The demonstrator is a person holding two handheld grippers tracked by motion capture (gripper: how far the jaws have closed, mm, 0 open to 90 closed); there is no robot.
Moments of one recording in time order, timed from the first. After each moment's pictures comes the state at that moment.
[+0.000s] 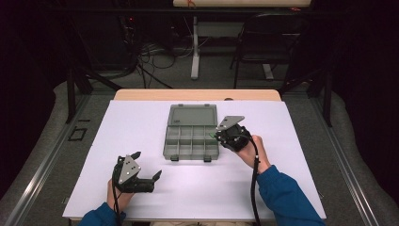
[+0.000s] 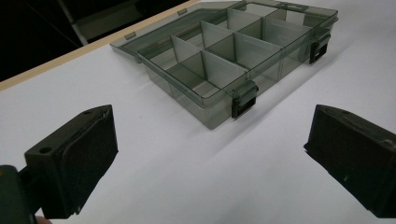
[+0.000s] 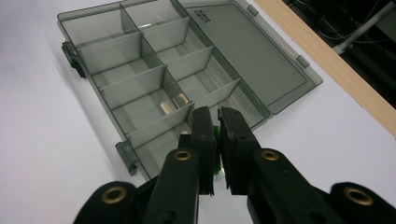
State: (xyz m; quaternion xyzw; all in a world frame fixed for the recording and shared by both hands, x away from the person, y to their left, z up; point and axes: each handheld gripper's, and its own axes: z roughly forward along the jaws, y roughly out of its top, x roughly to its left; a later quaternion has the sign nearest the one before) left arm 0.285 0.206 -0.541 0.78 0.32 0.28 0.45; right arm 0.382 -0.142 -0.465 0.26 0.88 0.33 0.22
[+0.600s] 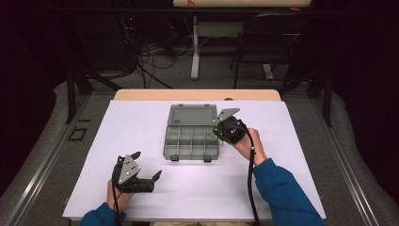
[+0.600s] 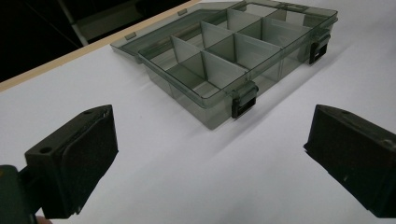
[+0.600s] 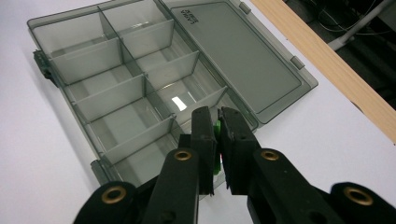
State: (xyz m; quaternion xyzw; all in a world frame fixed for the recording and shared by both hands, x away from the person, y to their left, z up) left arm 0.285 0.206 -0.540 0.78 0.32 0.28 0.45; right arm 0.407 -0.135 -0.464 0.27 0.88 0.32 0.22
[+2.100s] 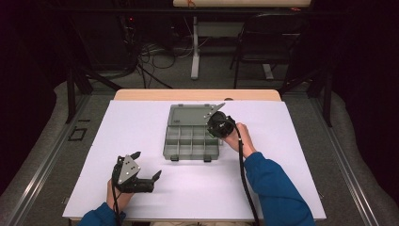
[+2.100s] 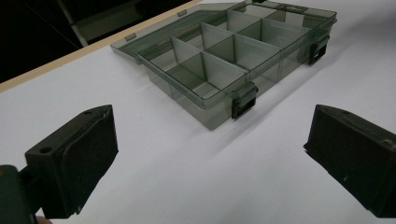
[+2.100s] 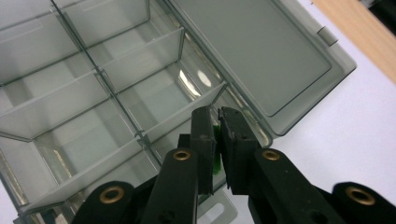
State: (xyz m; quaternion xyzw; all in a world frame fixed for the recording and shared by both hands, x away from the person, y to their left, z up) left arm 0.285 0.207 -0.540 0.78 0.32 0.28 0.45; right arm 0.456 -0.112 -0.501 0.29 0.90 0.27 0.18
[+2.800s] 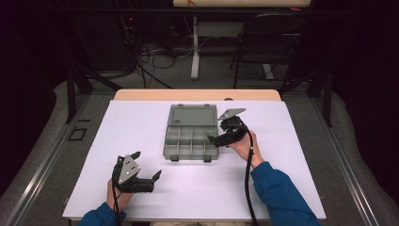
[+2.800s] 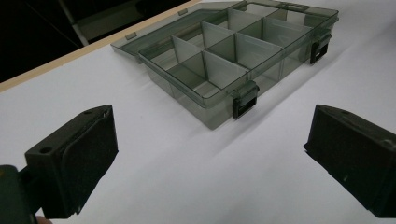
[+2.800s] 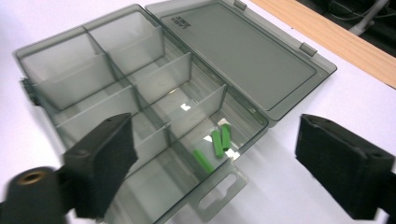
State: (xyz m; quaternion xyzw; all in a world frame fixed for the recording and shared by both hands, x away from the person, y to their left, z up) left arm 0.285 0.206 -0.540 0.78 0.32 0.28 0.45; right arm 0.424 -0.147 -0.492 0.32 0.85 0.38 0.17
